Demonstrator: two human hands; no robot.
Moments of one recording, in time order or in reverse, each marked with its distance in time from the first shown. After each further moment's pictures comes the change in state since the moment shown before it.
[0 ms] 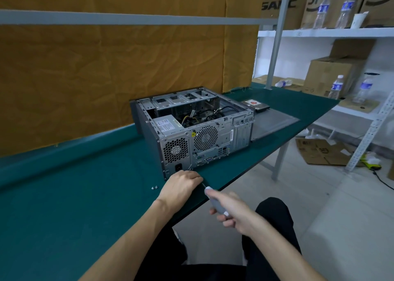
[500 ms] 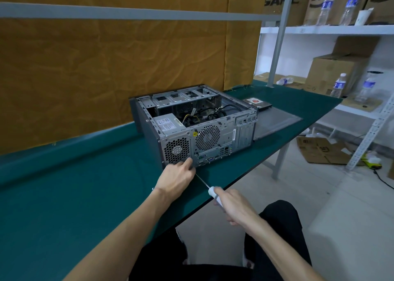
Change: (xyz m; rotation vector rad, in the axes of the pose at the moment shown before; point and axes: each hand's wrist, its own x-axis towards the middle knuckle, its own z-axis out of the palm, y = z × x) left_hand 0.017 -0.020 -0.009 0.318 -0.147 -0.123; right_hand 0.012 -0.001 -0.002 -0.393 0.192 -0.158
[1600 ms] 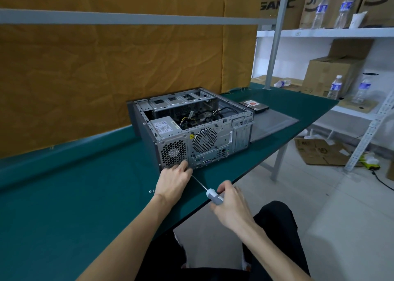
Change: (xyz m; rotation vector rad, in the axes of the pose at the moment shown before) left_hand 0.000 0.008 0.010 -0.006 0.060 -0.149; right_hand -0.014 -0.003 0.004 -0.334 0.257 -0.220
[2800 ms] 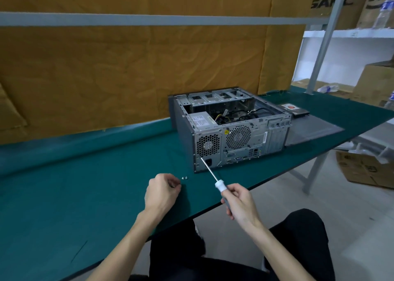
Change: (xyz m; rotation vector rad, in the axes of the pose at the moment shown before) left_hand -0.109 -0.043 -0.032 -0.791 0.015 -0.855; right_hand -0.007 -0.015 0.039 0.661 -0.189 -0.080
